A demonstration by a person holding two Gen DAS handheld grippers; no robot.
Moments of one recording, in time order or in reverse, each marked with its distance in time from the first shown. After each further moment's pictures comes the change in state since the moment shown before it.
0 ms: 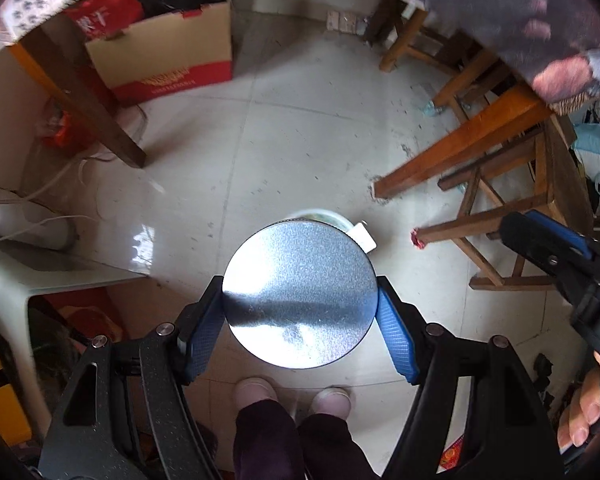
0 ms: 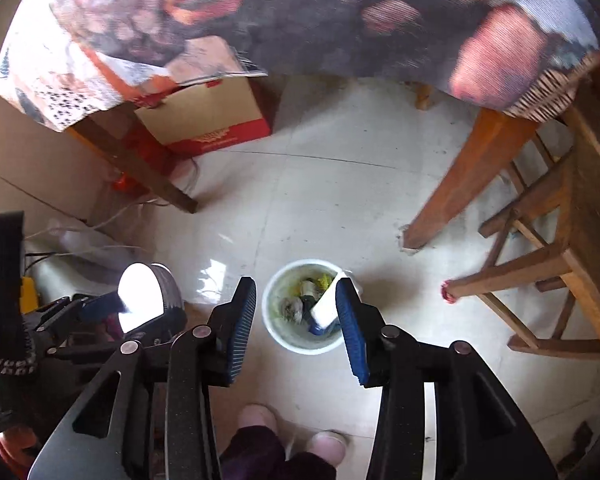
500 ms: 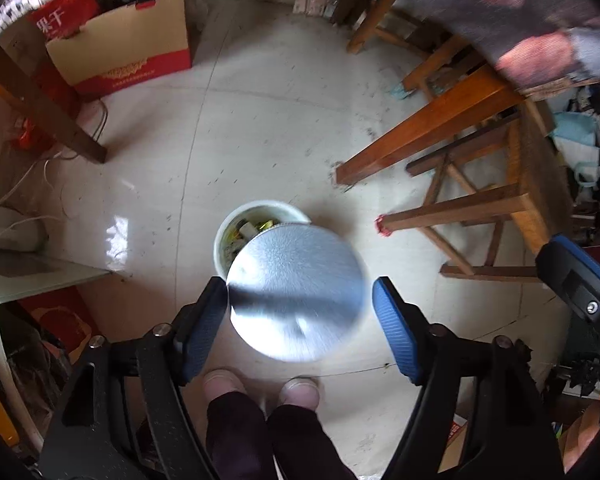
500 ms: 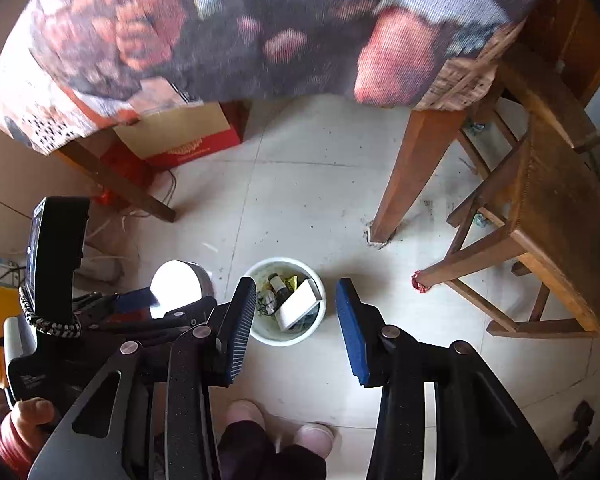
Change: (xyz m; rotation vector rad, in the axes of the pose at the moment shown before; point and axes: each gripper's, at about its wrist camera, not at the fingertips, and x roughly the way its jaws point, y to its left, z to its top) left arm -0.001 -0.043 0.016 0.022 0.042 -0.093; right arm -0.050 -0.021 0.002 0.061 -0.037 -0.035
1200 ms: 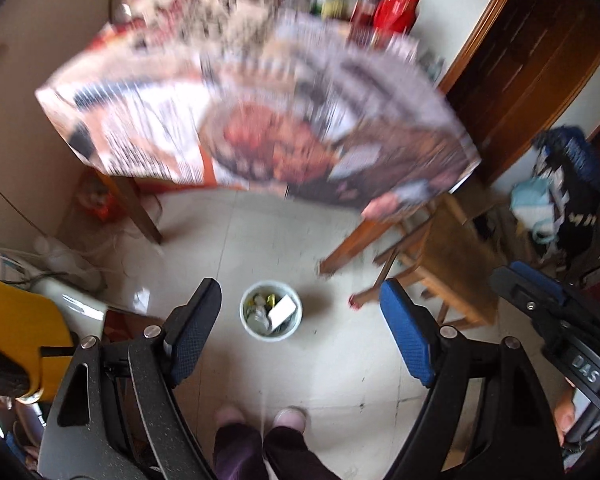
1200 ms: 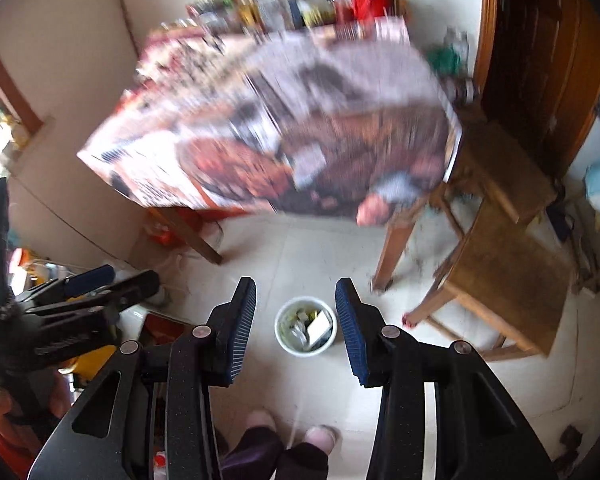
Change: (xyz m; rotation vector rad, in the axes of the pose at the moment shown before) left arm -0.336 -0.068 -0.062 -0.014 -0.397 0.049; right arm -0.247 0.033 0.002 -0.097 -0.222 0.056
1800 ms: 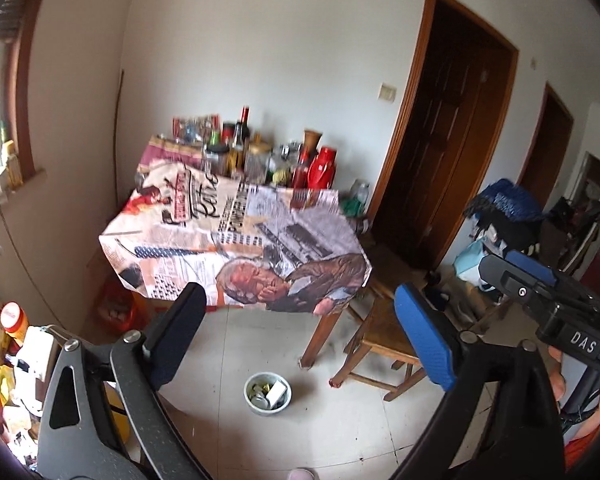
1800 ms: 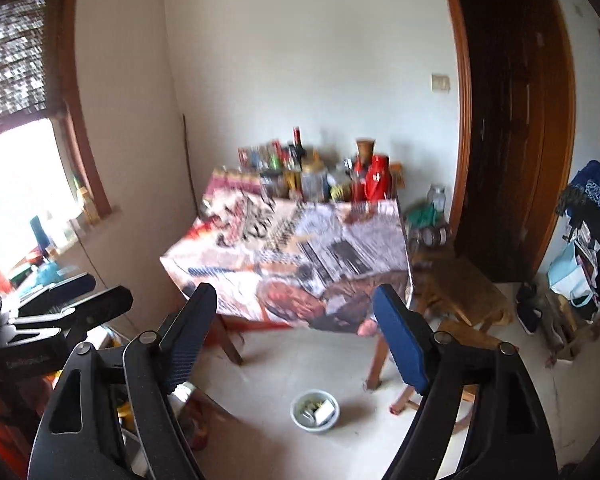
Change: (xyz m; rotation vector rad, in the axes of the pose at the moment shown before) left arm -0.312 -0.004 -0.058 0.150 -0.466 -0.113; right arm -0.258 0.096 -0.043 -0.054 -0.475 -0.008
